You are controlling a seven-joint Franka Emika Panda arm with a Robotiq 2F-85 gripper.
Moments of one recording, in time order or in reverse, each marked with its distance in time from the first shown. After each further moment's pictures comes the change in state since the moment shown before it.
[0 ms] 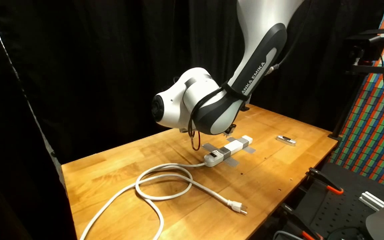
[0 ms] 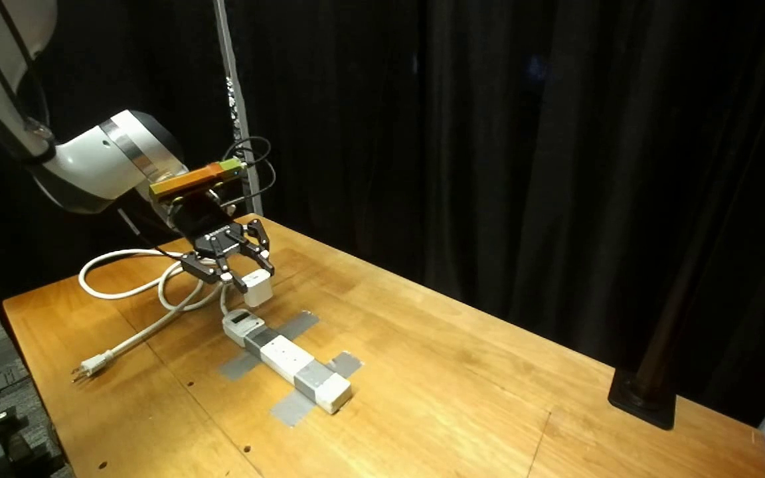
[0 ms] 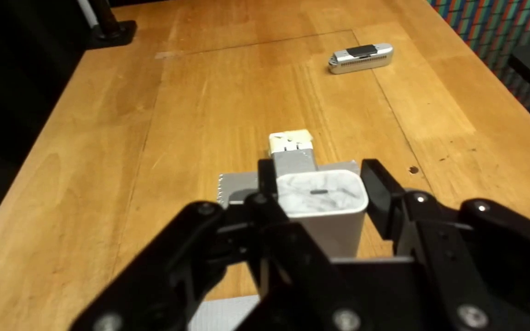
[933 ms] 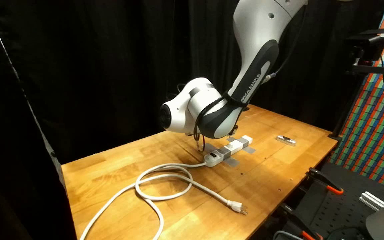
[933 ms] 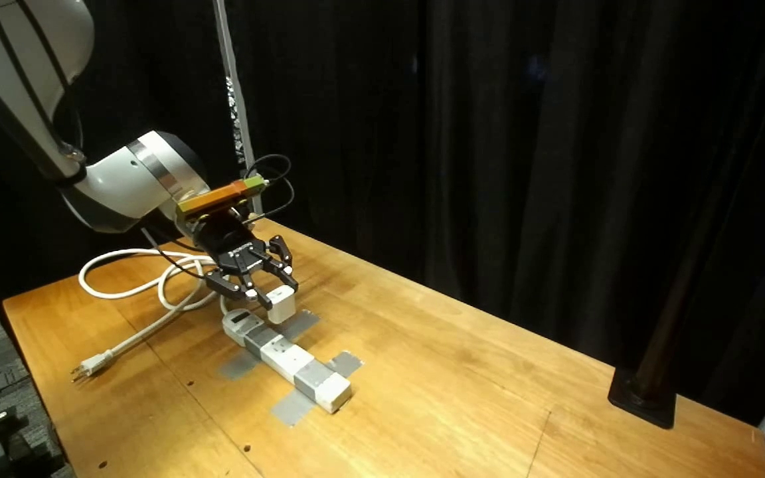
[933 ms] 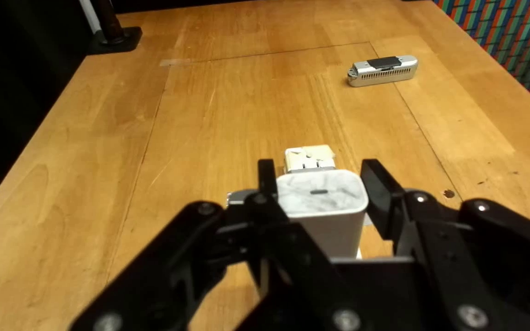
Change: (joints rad) arm -0.071 0.078 0.006 0.033 -0.079 -0.001 -0.005
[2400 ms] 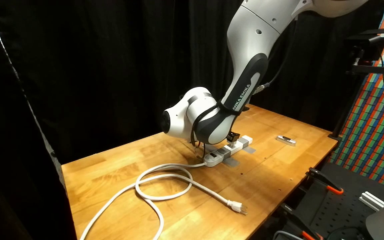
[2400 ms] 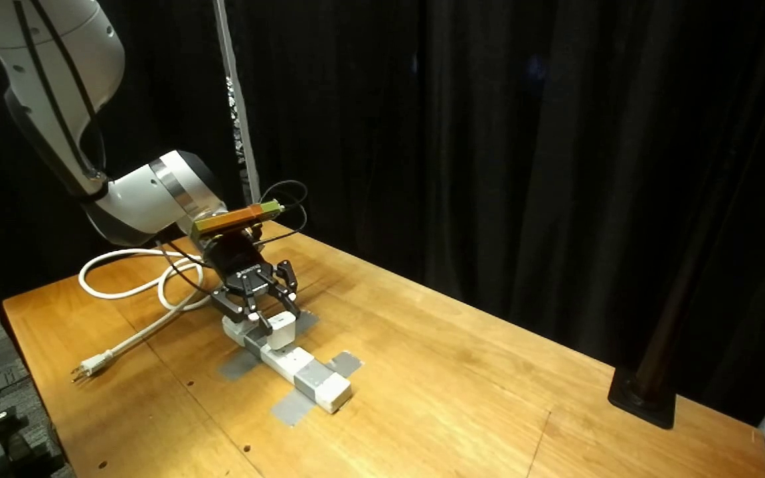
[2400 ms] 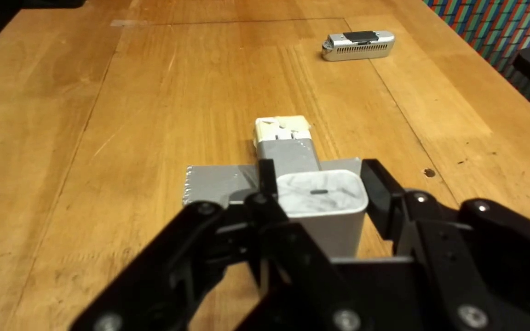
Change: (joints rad) arm -0.035 0.094 0.005 0.071 0.056 0.001 -0.068
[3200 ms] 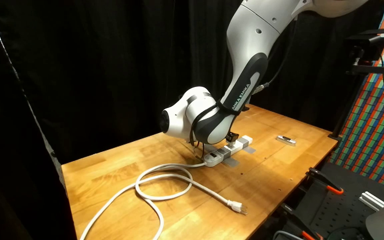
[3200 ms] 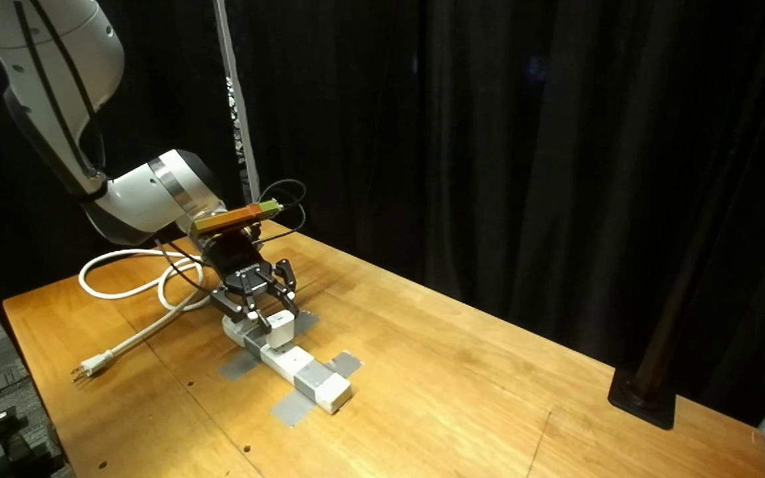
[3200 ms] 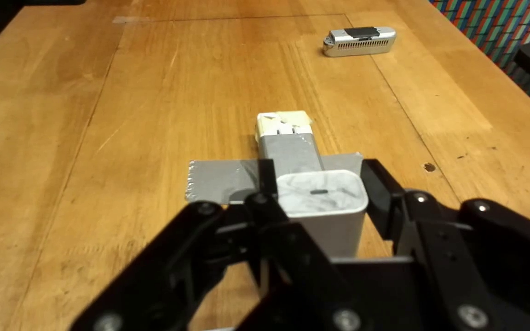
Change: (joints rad) arm -0.001 0.000 0.007 0.004 0.002 0.001 0.002
